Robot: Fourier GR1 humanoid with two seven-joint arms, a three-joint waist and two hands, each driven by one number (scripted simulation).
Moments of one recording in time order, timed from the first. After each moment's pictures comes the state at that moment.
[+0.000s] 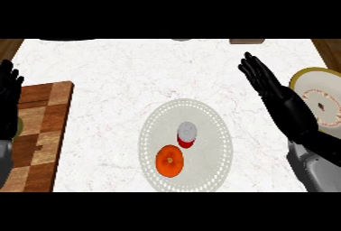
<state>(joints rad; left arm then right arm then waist) -0.20 0.61 -0.07 -1.44 0.31 0.43 0.04 -0.32 -0.40 0.23 -1.64 -0.24 0.10 -0.22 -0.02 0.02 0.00</state>
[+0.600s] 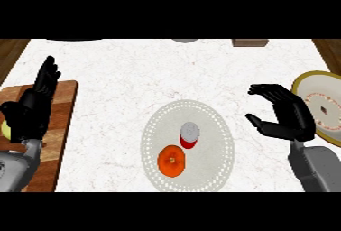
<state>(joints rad) -0.25 0.55 -0.22 -1.53 0.20 0.42 0.09 -0.28 -0.34 0.07 -1.25 -0.36 0.19 -0.41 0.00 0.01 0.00</state>
